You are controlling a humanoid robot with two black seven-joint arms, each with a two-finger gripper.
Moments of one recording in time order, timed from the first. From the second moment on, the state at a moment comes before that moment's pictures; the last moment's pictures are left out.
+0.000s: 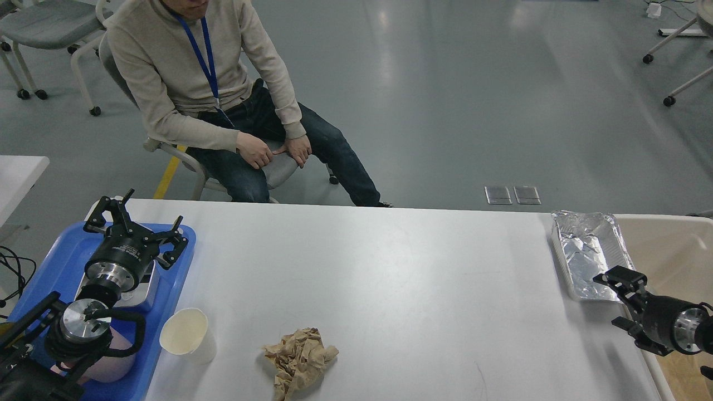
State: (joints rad) left arm -0.25 0.35 -1.09 -1.10 -0.13 -0.07 -0.17; right arm 0.16 -0.64 1.18 1.01 -0.96 0.42 -0.15
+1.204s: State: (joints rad) left arm -0.23 0.36 -1.09 -1.11 -0.13 -0.07 -0.17; right arm 0.33 -0.51 1.04 0.65 -0.96 0.38 -0.01
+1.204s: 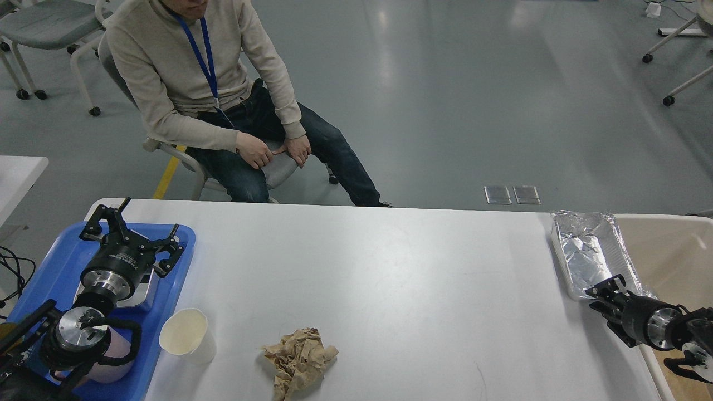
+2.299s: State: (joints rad) left arm -0.22 0.36 -1.09 -1.11 -0.13 -0.08 -0.17; right arm 0.33 -1.04 0.77 1.22 -1.01 0.40 0.08
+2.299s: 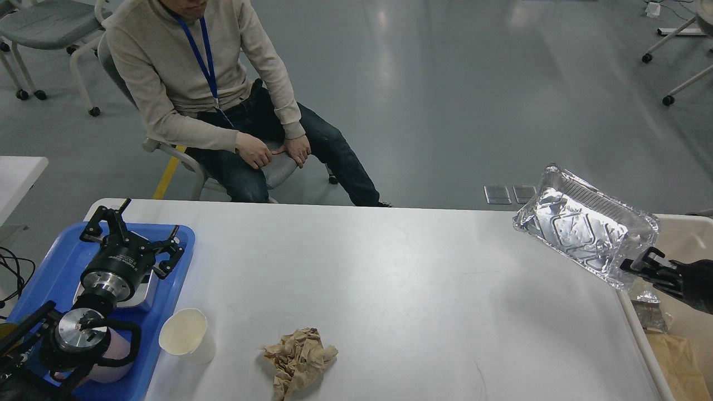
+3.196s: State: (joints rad) left arm -0.22 0.41 -1.09 -1.12 -0.13 -0.06 -0.19; right arm 0.54 -0.98 0.67 1.46 -1.29 0.61 0.06
